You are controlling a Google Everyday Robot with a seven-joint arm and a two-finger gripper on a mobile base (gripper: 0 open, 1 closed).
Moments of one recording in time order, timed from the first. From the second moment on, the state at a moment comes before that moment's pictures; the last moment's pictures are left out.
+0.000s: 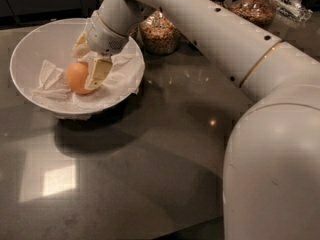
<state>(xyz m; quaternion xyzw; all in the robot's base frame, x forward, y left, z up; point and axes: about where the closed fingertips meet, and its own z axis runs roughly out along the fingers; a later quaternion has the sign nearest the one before) 0.604 0.178 0.900 -0.82 0.46 0.18 0.29</state>
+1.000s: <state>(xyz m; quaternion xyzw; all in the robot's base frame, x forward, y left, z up) 0.603 0.206 0.871 -0.83 0.44 0.21 0.27</state>
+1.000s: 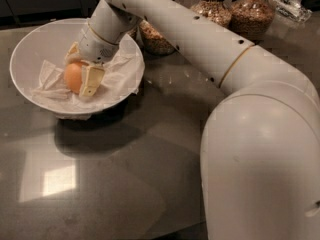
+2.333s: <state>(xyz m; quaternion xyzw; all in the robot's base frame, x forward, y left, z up) 0.584 0.199 0.900 -0.83 0.41 0.22 0.31</state>
